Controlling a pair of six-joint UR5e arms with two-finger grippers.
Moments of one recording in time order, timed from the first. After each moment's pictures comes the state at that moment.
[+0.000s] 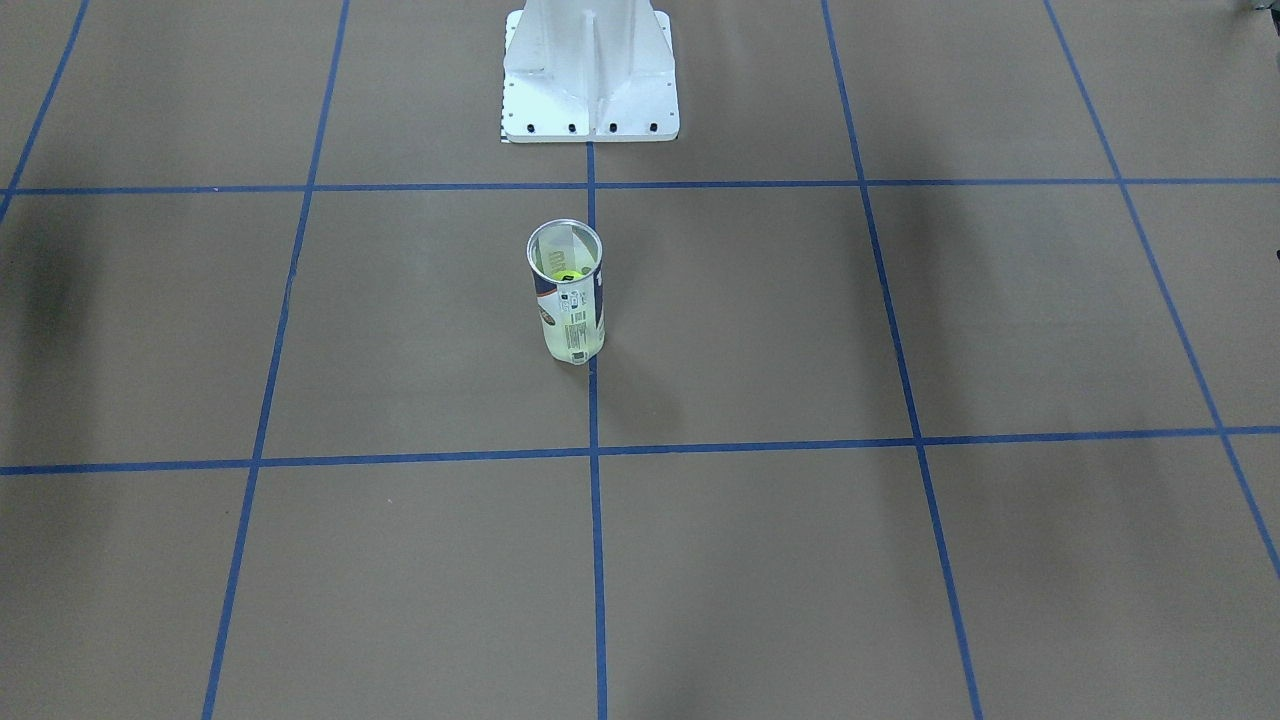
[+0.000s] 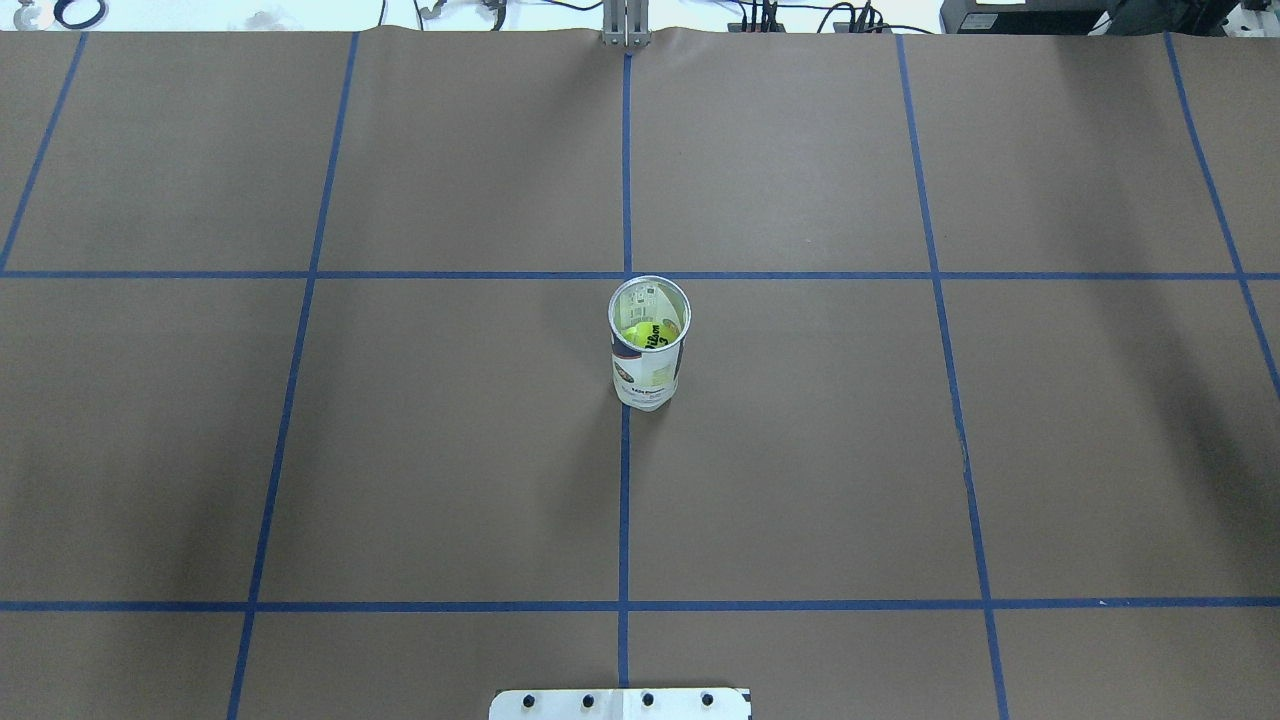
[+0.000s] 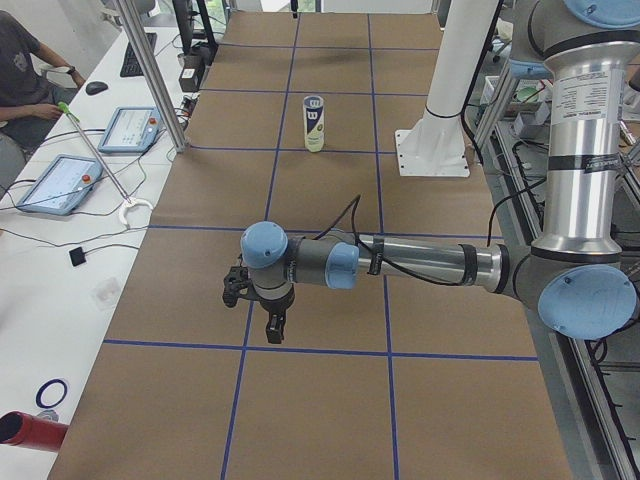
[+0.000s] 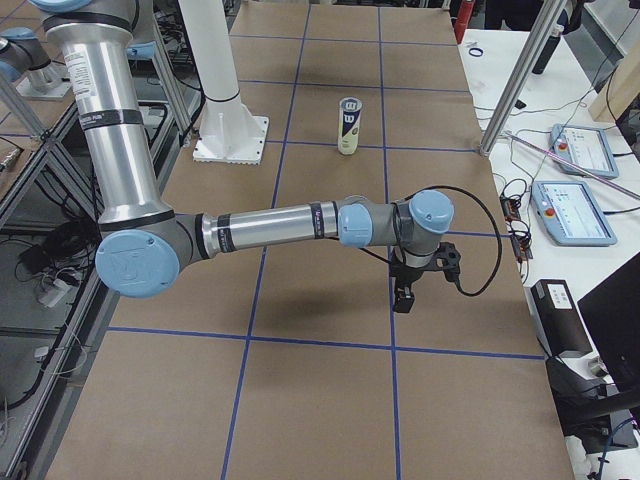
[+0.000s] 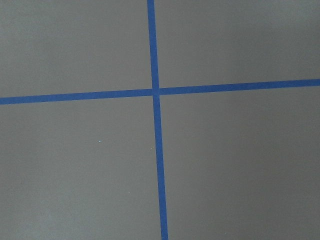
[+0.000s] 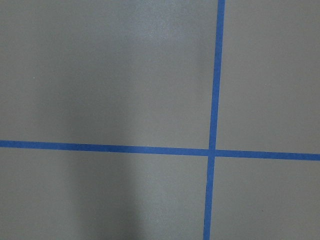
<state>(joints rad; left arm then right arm) -1.49 -1.53 -1.67 -1.59 -2.35 -0.06 1.45 -1.38 1.54 -1.68 2.31 0.10</state>
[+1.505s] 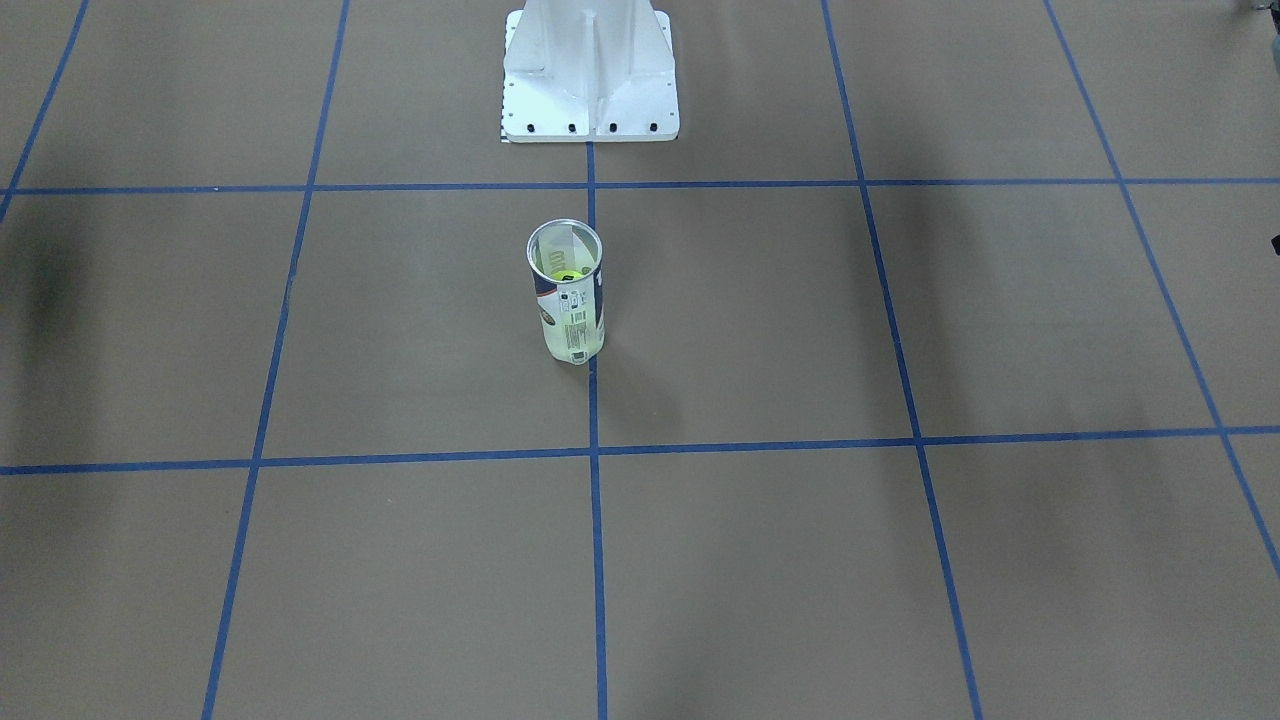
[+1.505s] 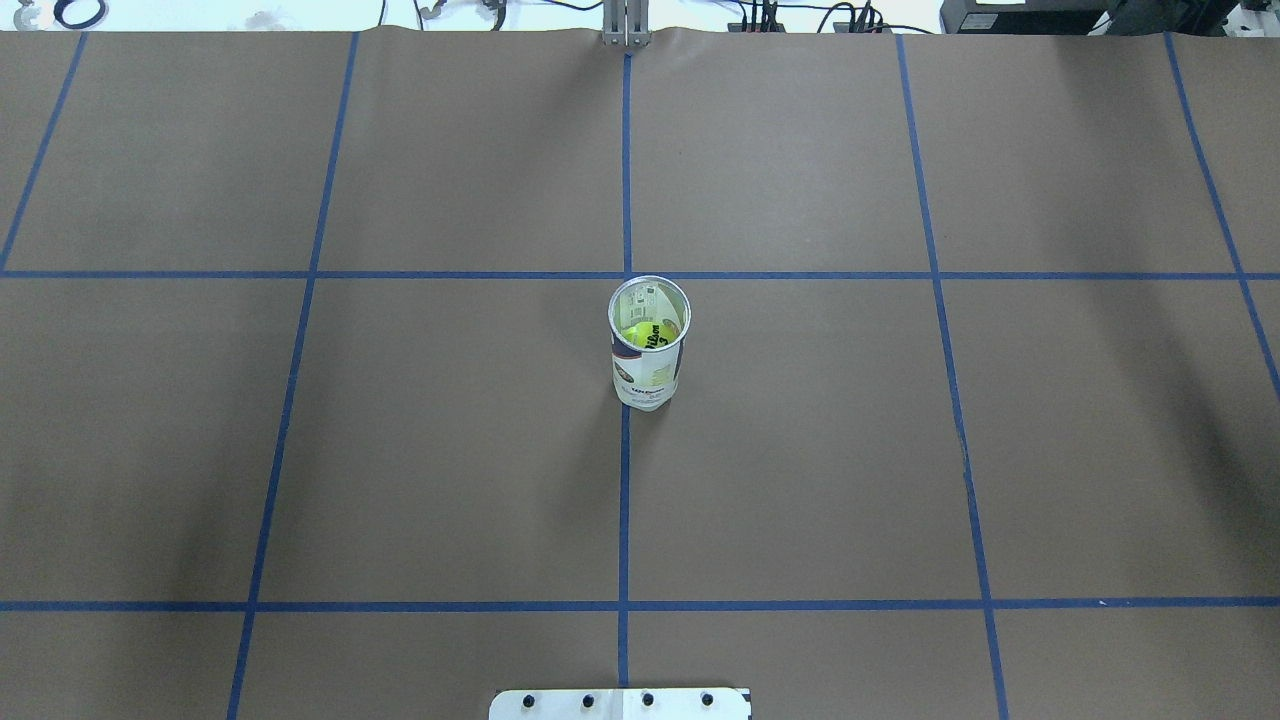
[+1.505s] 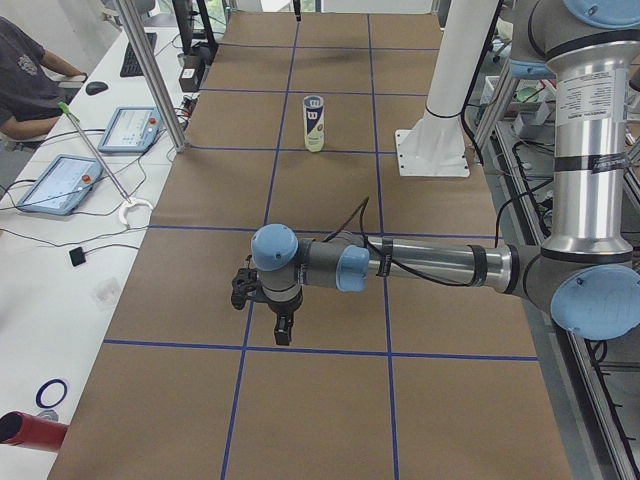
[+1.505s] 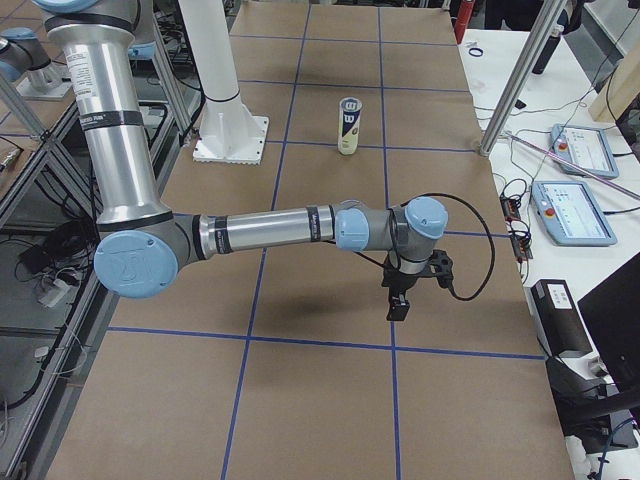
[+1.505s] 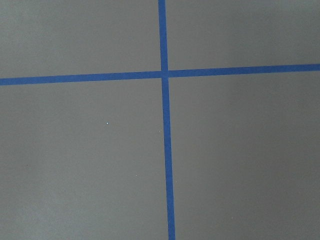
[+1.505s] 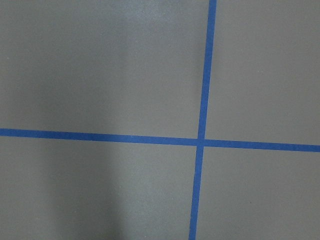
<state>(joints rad) -1.49 -1.49 -1.71 -1.60 -2.35 -0.06 1.42 -1.40 1.53 -1.69 2.25 0.03</state>
